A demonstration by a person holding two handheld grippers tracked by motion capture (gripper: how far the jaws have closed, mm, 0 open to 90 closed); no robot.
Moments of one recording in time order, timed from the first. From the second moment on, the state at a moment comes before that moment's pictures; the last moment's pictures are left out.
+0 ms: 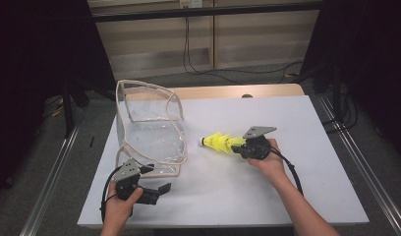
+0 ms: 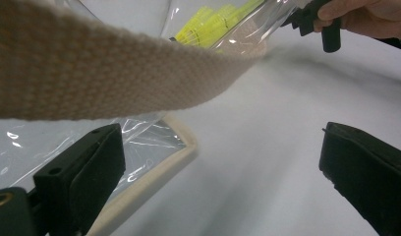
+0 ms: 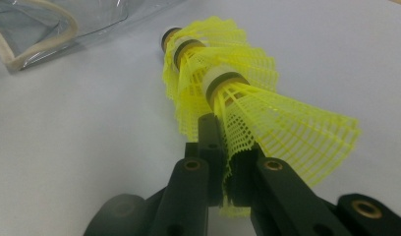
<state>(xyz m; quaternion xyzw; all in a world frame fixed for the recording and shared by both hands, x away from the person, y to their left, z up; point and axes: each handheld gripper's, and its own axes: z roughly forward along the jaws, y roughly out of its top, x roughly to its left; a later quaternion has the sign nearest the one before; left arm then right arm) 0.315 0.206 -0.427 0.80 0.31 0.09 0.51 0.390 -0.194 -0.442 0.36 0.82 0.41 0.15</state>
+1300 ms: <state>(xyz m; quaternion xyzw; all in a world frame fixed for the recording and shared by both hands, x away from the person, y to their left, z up) 0.315 0.207 -0.427 0.80 0.31 0.09 0.51 0.394 -0.184 -0.442 0.36 0.82 0.41 0.15</state>
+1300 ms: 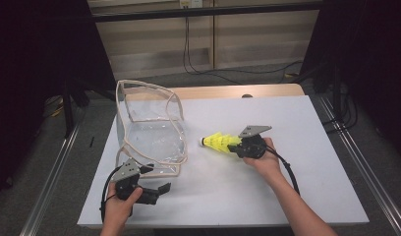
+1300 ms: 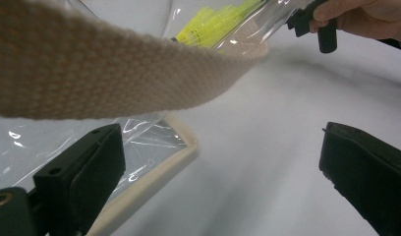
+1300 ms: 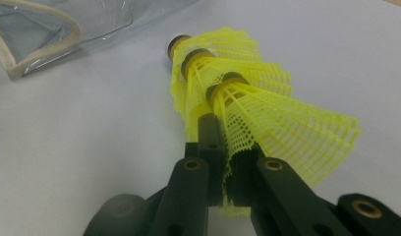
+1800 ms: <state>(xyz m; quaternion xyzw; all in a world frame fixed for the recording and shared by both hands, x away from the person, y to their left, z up) 0.315 0.207 -0.426 0.79 0.31 0.09 0.52 0.395 -0.182 -0.442 0.36 0.82 0.42 0.15</state>
